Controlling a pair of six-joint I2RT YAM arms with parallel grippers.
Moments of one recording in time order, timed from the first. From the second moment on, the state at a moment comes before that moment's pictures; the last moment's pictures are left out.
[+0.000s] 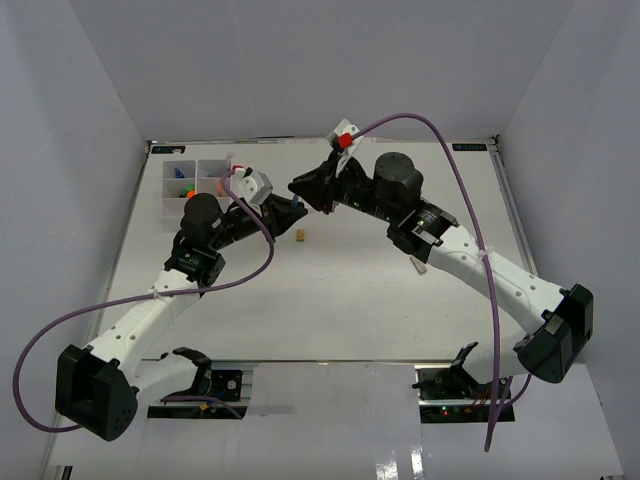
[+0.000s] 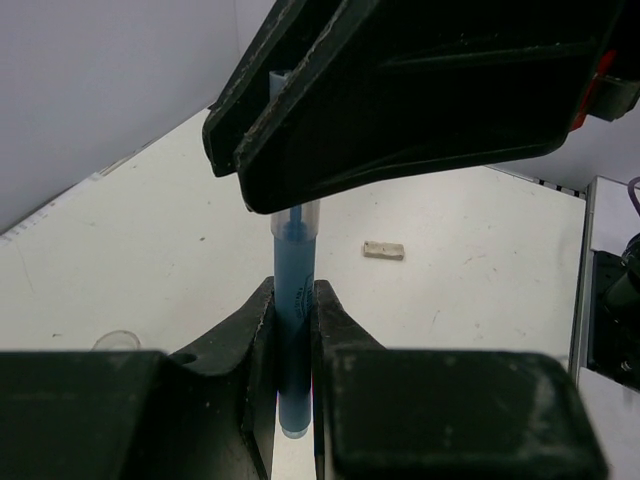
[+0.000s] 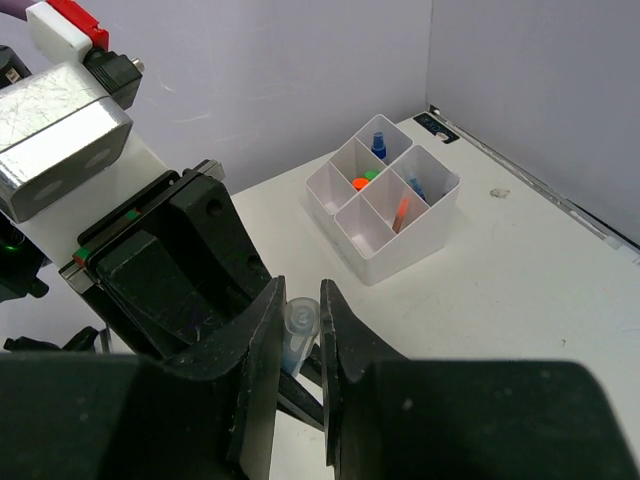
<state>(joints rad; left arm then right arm) -0.43 1.07 0.81 0.37 0.64 -0.08 0.84 1.39 1.33 0.07 -0.30 0.12</state>
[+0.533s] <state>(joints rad) -0.43 1.08 0.82 0.34 0.62 -0.04 0.83 1.42 1.32 0.08 -0.33 0.09</state>
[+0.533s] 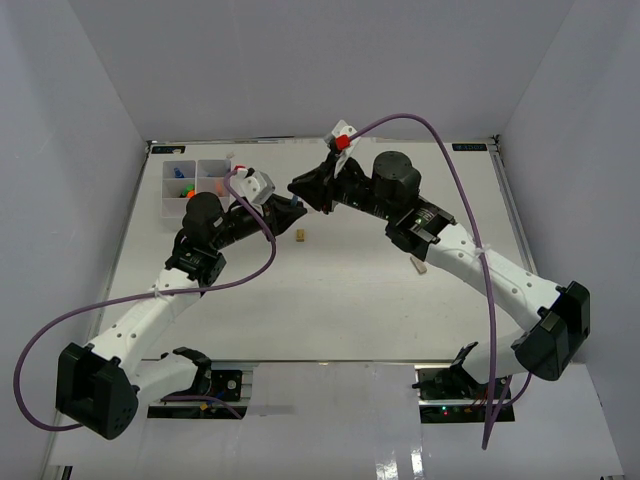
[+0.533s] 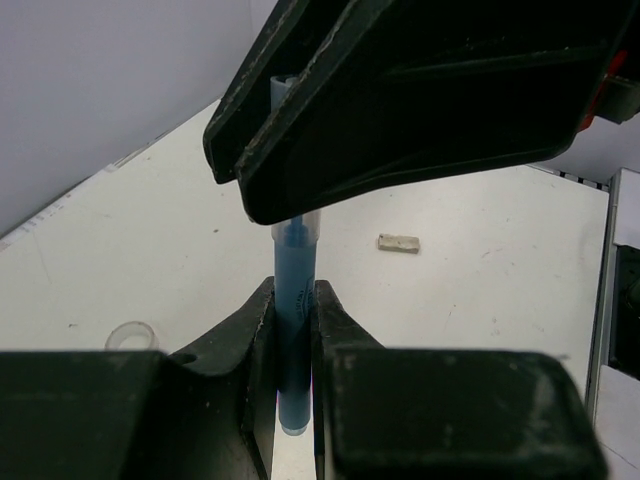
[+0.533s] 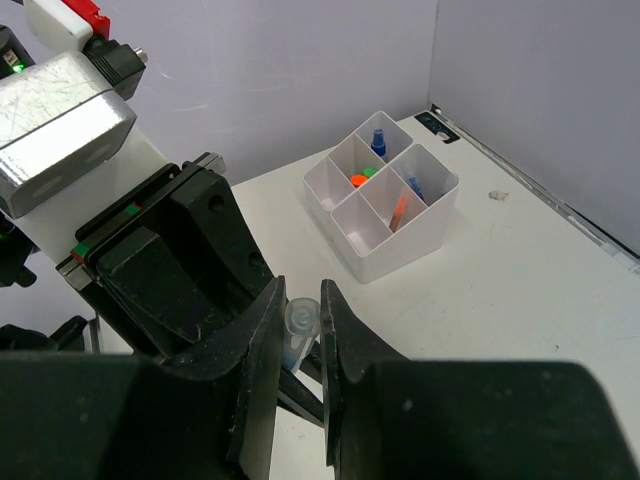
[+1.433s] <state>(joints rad) -0.45 1.07 0.67 0.39 0.68 -0.08 0.85 1.36 1.19 0.07 -0.31 0.10</state>
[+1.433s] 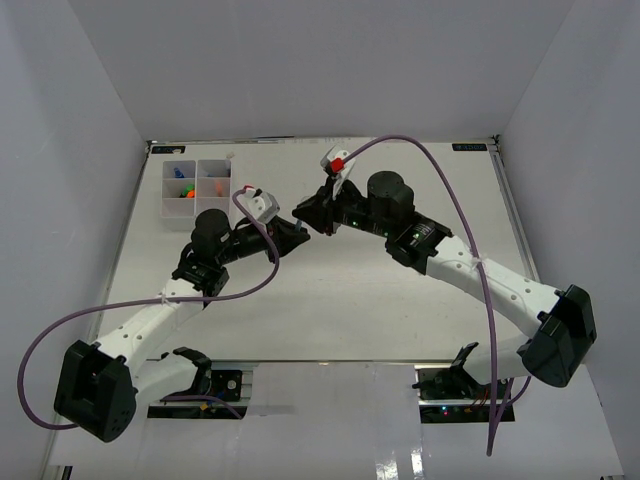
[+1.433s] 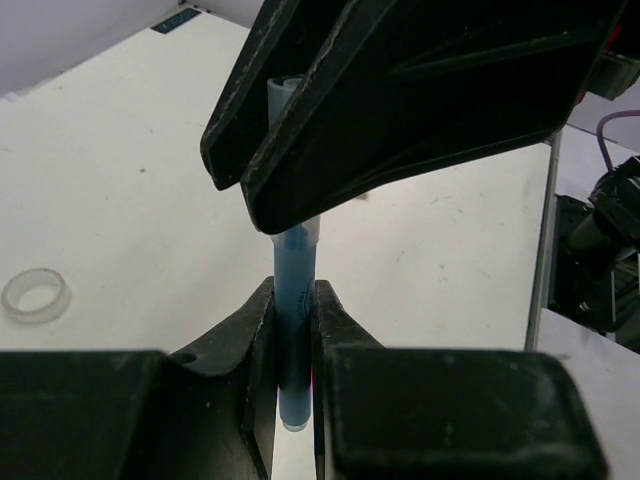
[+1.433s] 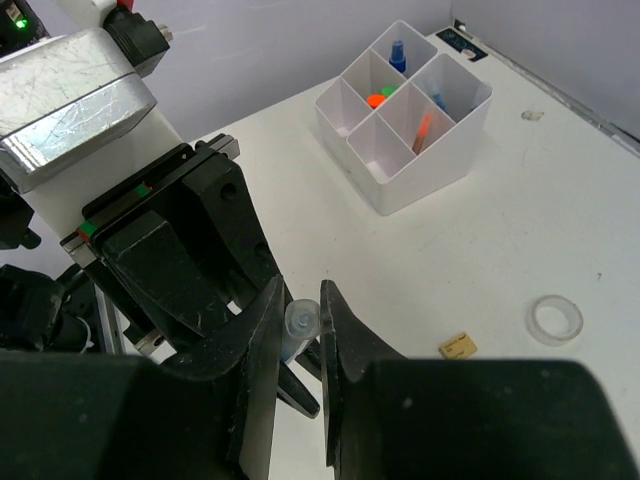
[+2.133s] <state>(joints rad) -0.44 1.05 0.57 0.41 0.70 -0.18 0.86 1.36 1.16 -0.10 -0.31 0.10</state>
